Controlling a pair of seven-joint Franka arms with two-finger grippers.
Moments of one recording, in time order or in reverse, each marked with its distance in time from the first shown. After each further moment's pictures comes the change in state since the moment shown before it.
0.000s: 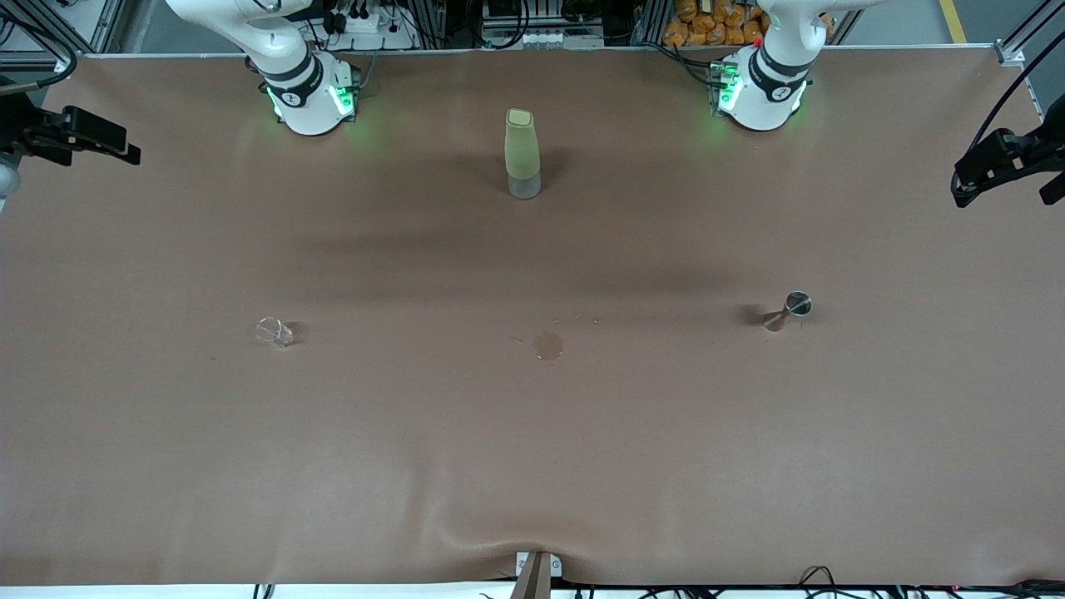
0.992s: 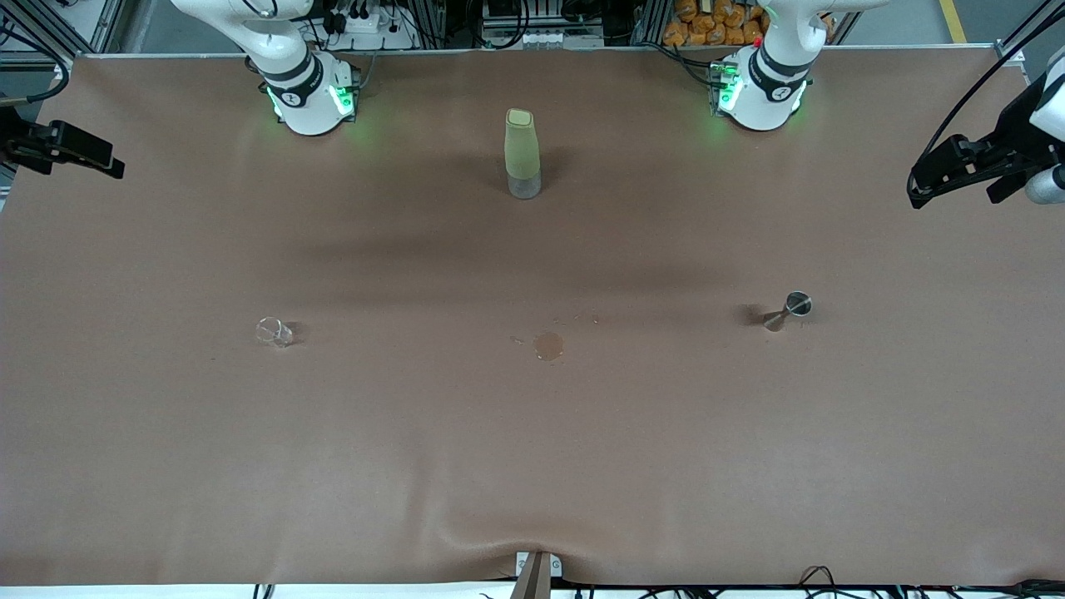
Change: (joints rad) left arm -0.069 0.014 0.018 0.003 -0.055 -0.032 -0.138; right arm -0.202 0.007 0.182 -0.003 -0.046 0.052 0.015
